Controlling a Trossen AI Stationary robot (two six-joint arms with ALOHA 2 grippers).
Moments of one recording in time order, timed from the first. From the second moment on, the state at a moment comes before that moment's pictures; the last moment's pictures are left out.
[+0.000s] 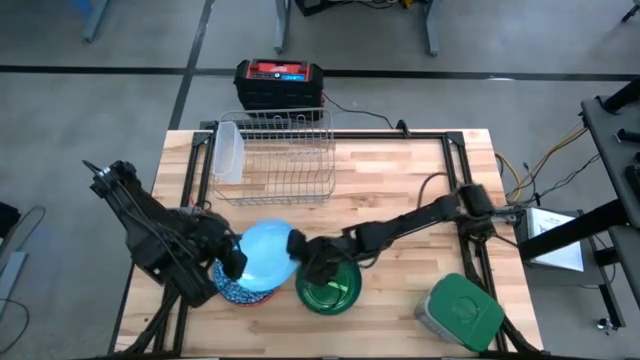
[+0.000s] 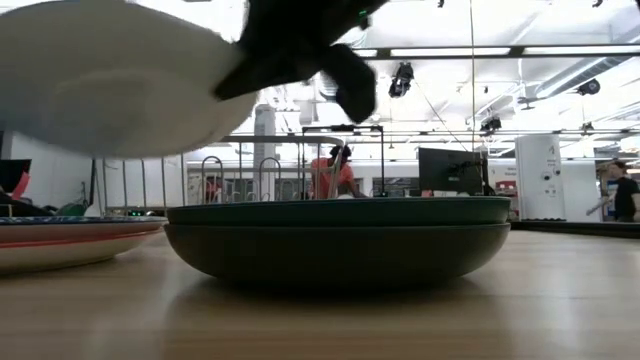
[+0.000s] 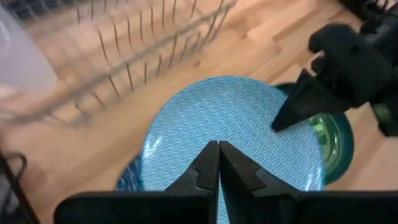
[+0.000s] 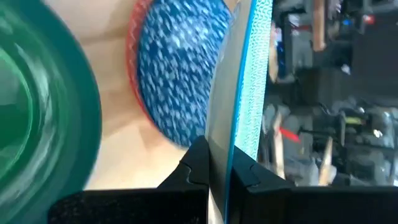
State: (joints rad) left arm -0.80 1.38 1.47 -1.57 -0.74 -1.72; right arm 0.27 1.99 1.50 -0.14 0.23 -1.21
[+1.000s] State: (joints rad) left arm -0.77 0.95 0.95 -0.57 -0.95 -1.03; right arm 0.45 1.59 0.77 0.72 0.84 -2.06
